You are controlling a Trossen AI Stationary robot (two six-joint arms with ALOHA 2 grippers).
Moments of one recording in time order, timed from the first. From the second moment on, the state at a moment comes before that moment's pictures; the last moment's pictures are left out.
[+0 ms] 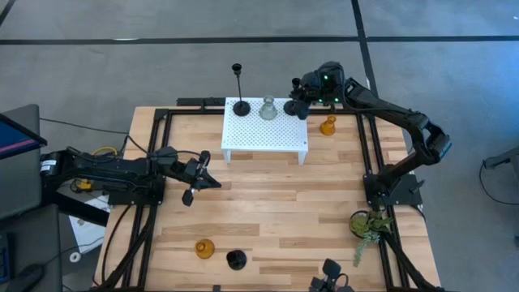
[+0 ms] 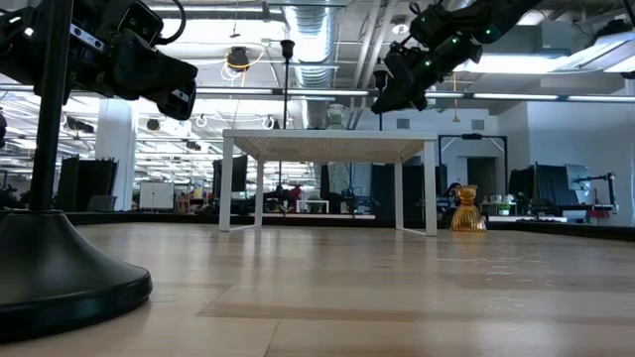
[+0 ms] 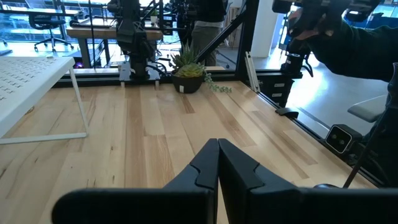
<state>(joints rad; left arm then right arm) 0.12 0.65 0.15 0.55 0.42 0.04 -0.74 1.49 1.21 -0.23 -0.24 -0.17</state>
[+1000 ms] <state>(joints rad) 0.12 0.65 0.15 0.55 0.42 0.04 -0.74 1.49 1.23 -0.39 -0.23 -0.18</state>
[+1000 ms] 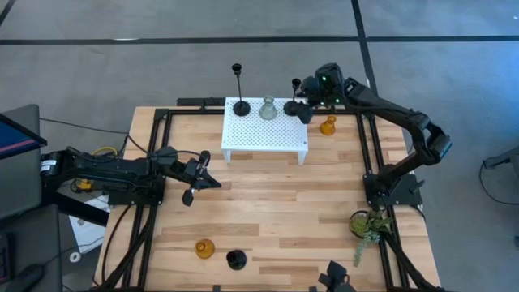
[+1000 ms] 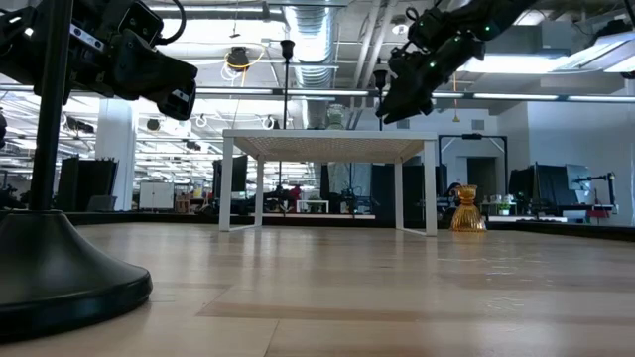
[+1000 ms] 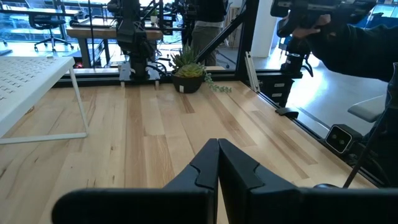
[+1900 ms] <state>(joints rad) 0.12 0.65 0.15 0.54 0.42 0.01 -0.69 1.47 1.26 -0.83 -0.30 -0.29</state>
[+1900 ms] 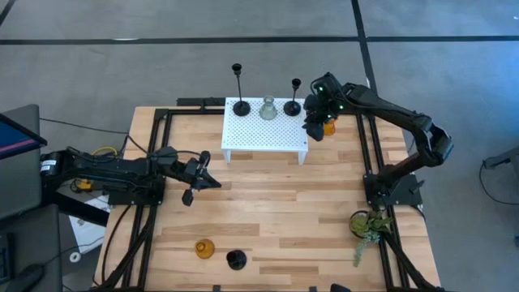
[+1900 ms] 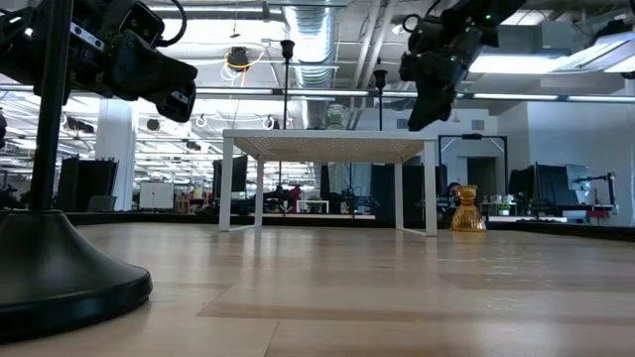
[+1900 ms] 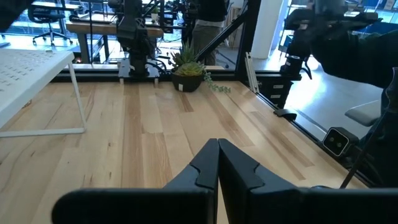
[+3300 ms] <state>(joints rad) 0.12 0.65 0.15 0.55 0.42 0.02 -0.29 0.80 0.31 0.21 -0.37 0.06</state>
